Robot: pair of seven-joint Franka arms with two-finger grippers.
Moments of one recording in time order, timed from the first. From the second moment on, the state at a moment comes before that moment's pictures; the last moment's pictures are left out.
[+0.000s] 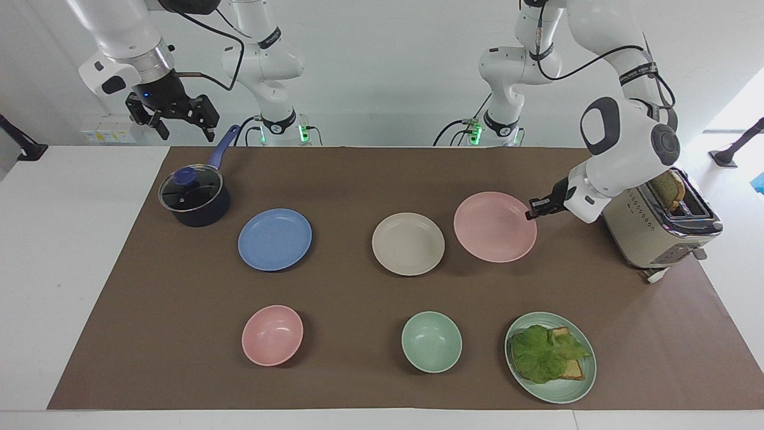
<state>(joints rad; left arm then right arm) -0.21 0.14 0.09 -1.88 -0.32 1.80 -0.18 0.06 -0.10 -0.11 -1.62 -0.03 1.45 0.01</state>
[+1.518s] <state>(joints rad) -0.57 0.17 0.08 -2.05 -0.39 2.18 -0.44 0.06 -0.10 -0.11 -1.62 -0.03 1.45 0.01</state>
